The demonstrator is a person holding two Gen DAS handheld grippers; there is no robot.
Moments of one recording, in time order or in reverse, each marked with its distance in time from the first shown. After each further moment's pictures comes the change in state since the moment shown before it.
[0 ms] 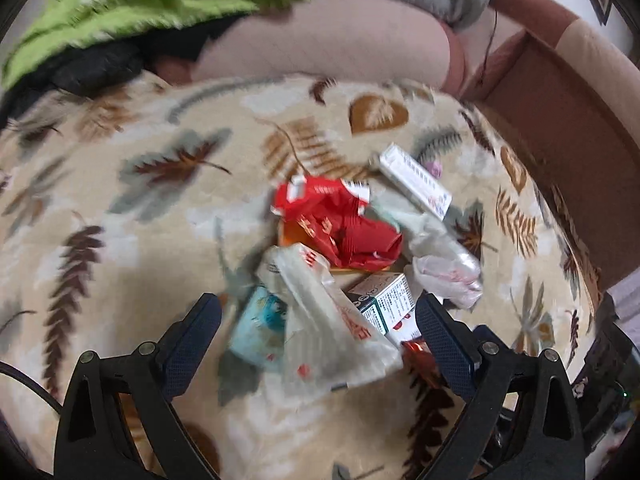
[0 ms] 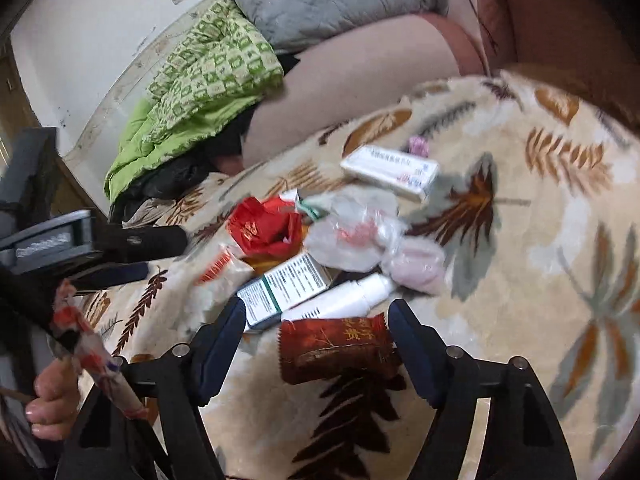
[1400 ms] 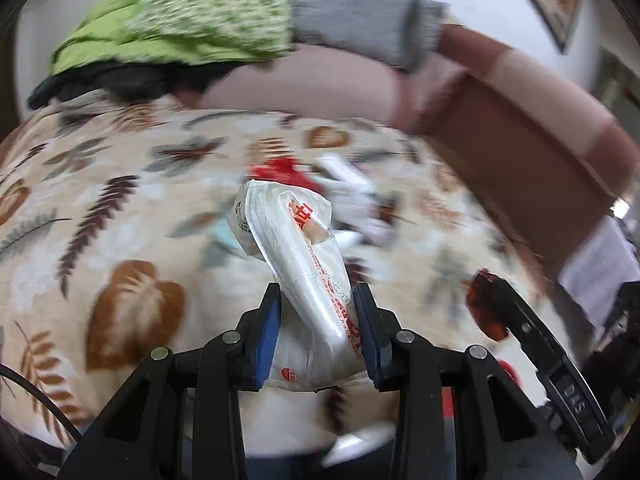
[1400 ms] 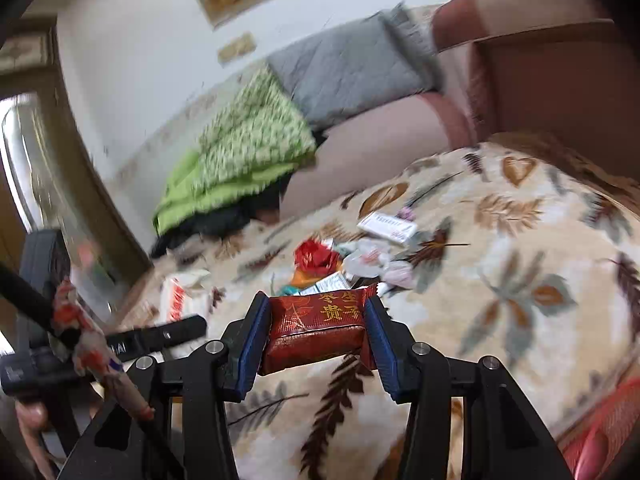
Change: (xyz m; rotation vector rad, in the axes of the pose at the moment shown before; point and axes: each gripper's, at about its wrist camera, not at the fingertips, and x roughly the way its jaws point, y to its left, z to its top) left arm -0.156 -0.056 -0.151 0.002 -0.227 -0.119; right arm -0.199 0.032 -0.041 -0.046 -0.250 0.006
